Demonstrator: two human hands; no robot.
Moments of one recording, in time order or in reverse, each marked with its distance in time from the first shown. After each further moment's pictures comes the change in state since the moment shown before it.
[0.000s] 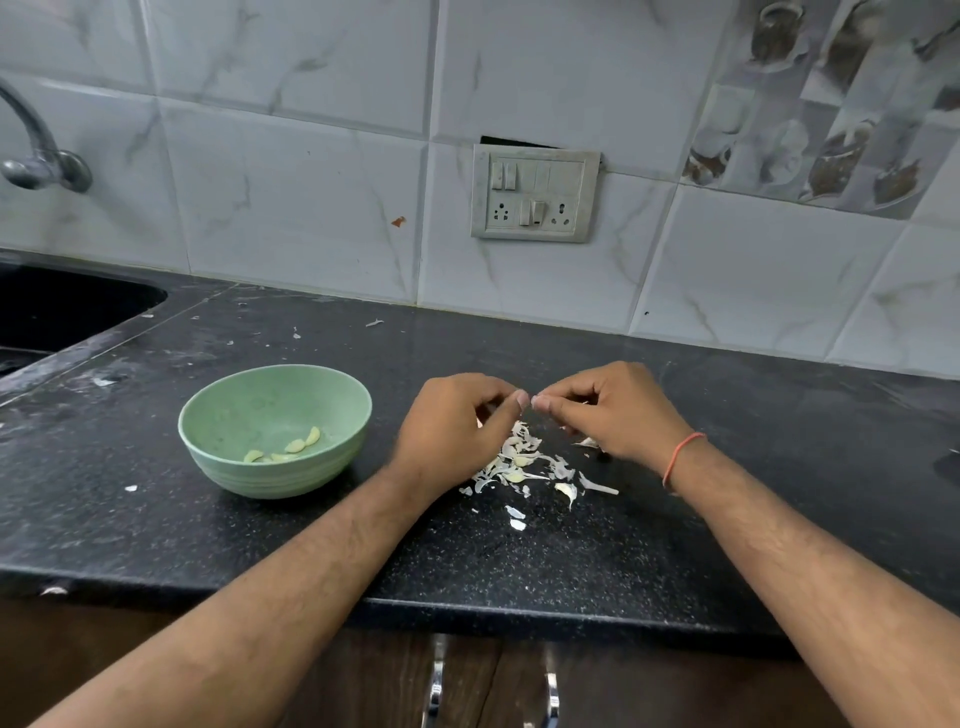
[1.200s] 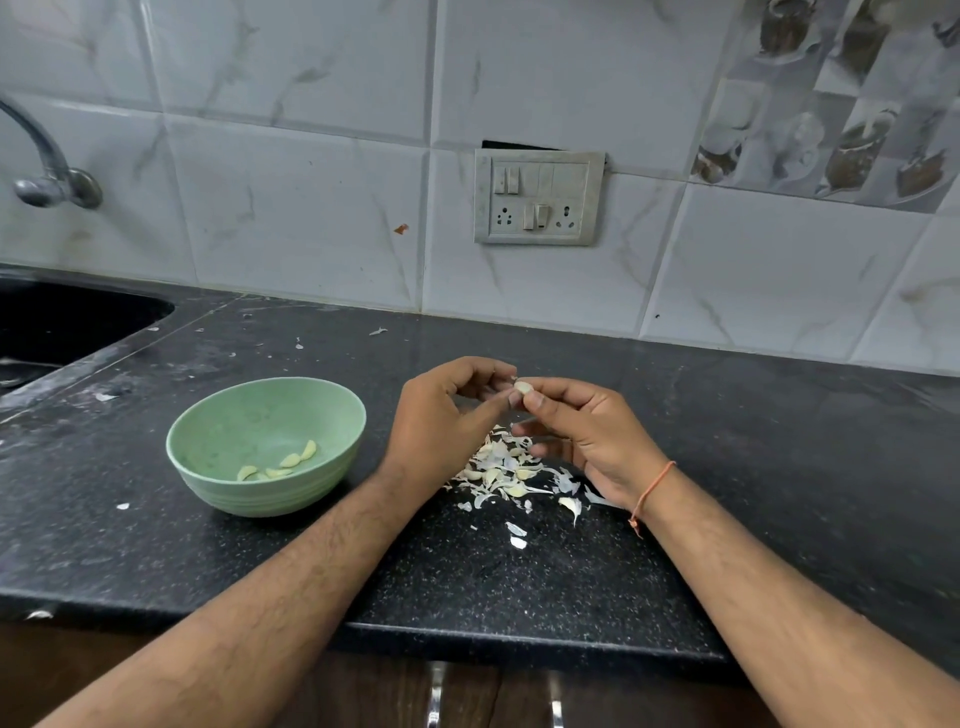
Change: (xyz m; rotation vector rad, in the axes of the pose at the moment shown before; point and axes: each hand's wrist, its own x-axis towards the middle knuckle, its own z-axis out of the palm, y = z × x) left_hand 0.009 0.003 -0.004 -0.335 0.148 -0.090; right_hand -0.001 0.003 0.040 1.109 -0.071 0.246
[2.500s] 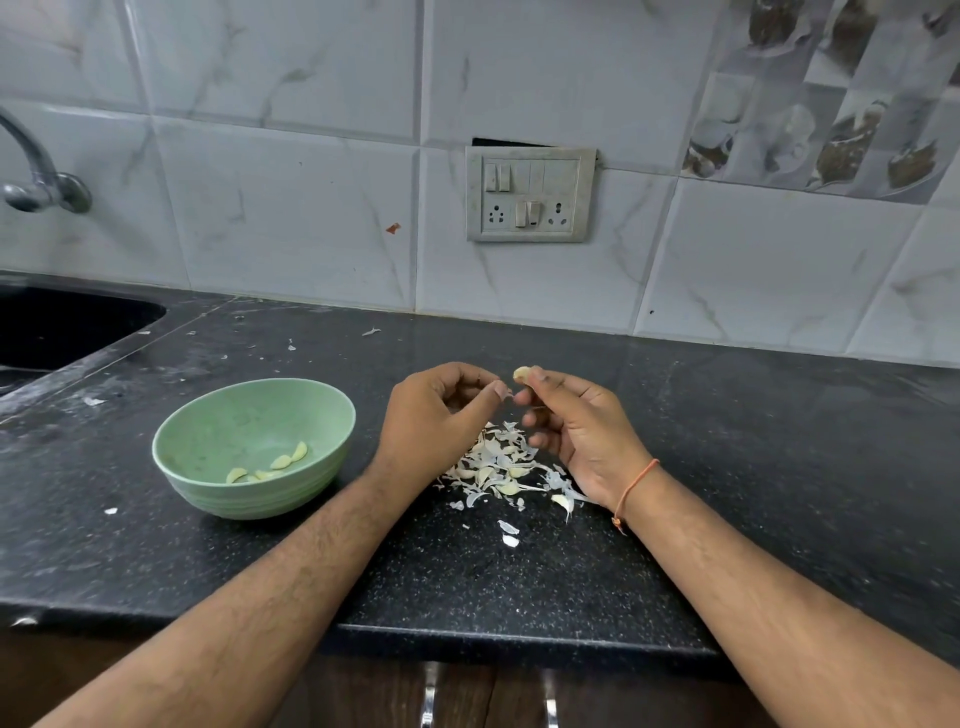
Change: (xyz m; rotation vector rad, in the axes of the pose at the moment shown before) left_hand 0.002 -0.005 0.001 0.069 -0.013 -0.111; right_hand 0.010 0.011 0.002 0.087 0.145 -0.024
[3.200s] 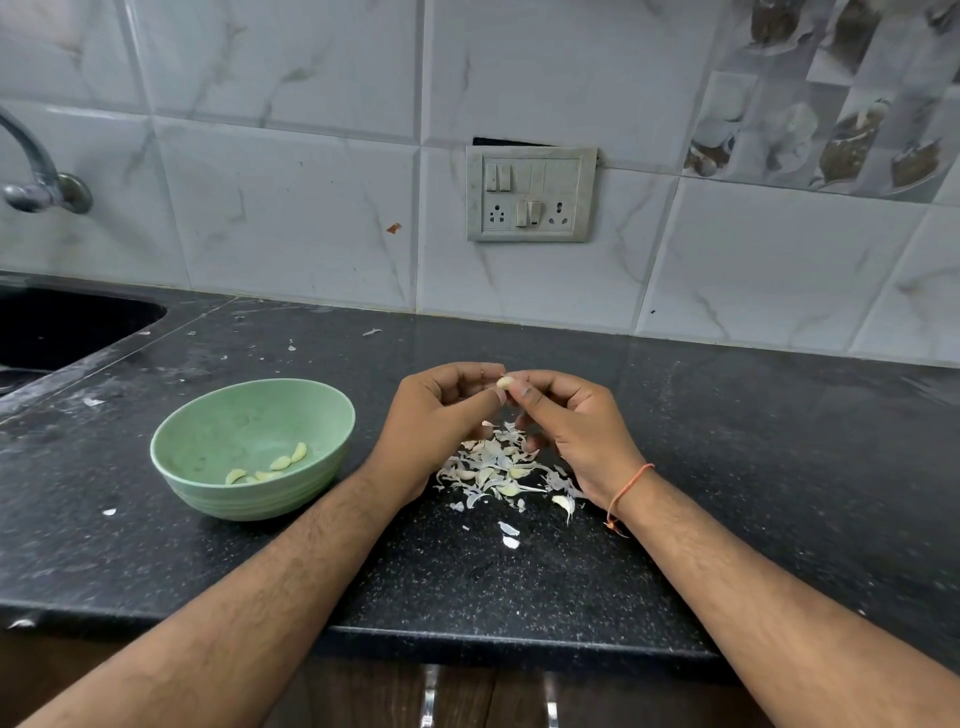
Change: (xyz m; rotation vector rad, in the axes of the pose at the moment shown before) left_hand -0.001 0.006 -0.001 -0.419 -0.121 -0.260; right_hand 0.004 0.009 -0.002 -0.205 -0.047 -0.193
